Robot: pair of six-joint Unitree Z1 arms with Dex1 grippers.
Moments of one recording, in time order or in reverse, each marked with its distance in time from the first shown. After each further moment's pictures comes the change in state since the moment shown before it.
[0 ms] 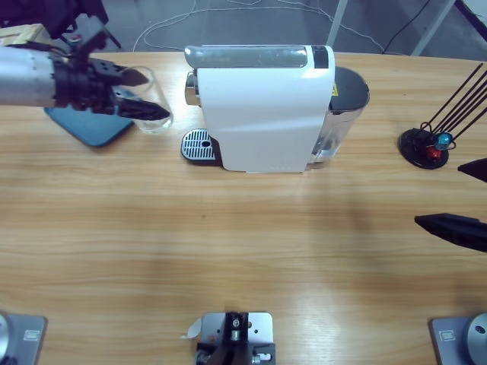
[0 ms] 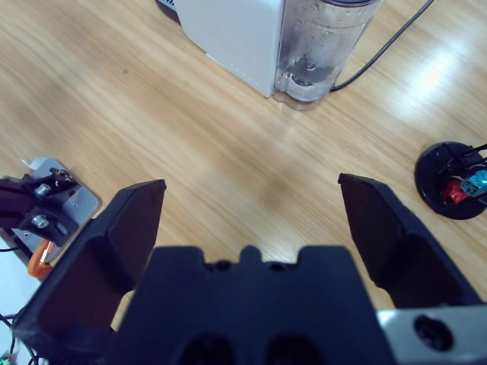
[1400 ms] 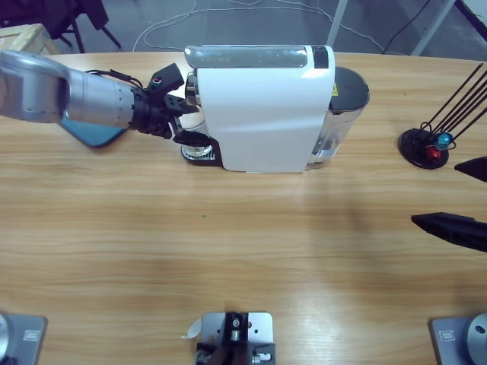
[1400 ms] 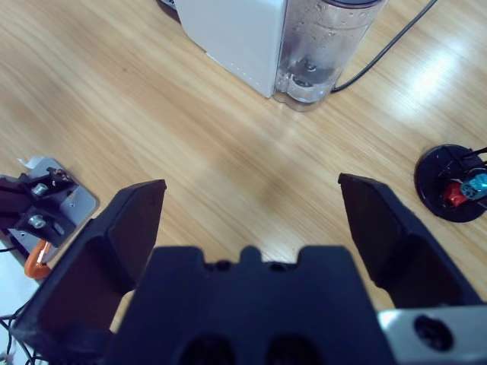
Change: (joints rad) arm 0 -0.139 0.228 -0.062 -0.087 0.043 0.032; arm 1 0.000 0.014 0.000 -0.008 0.000 -0.007
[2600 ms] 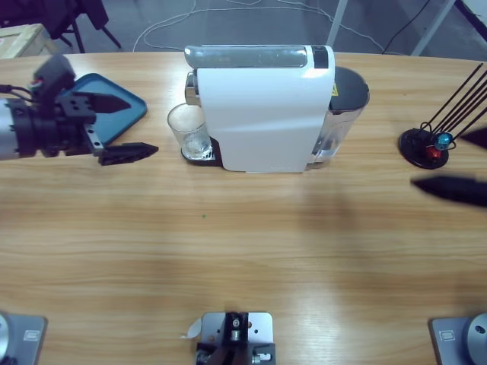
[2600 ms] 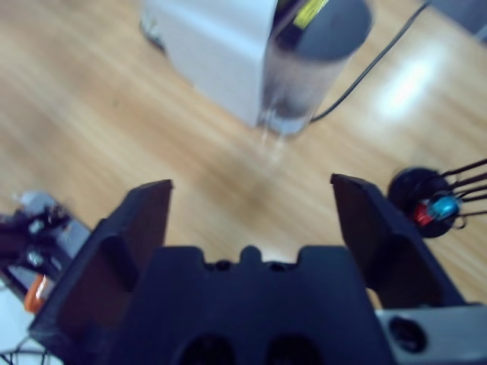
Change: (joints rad) arm 0 0.006 -0.498 0.328 0.004 0.118 -0.160; arm 1 0.000 0.112 -0.161 0.033 -0.082 -0.001
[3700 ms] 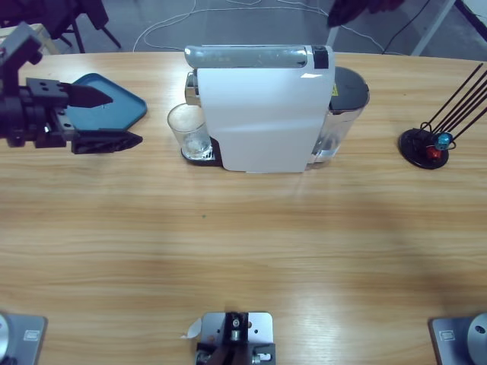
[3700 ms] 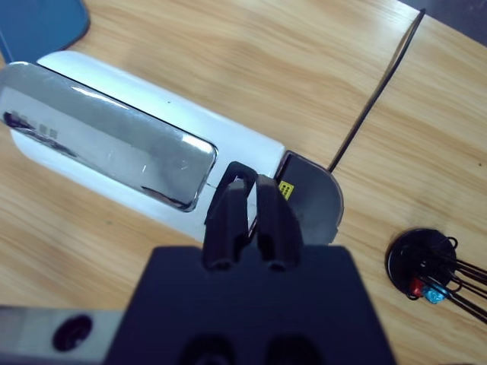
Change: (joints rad) arm 0 0.000 -0.083 -0.144 0.279 0.007 -0.104; arm 1 -0.362 0.785 -0.988 0.423 0.237 -0.048
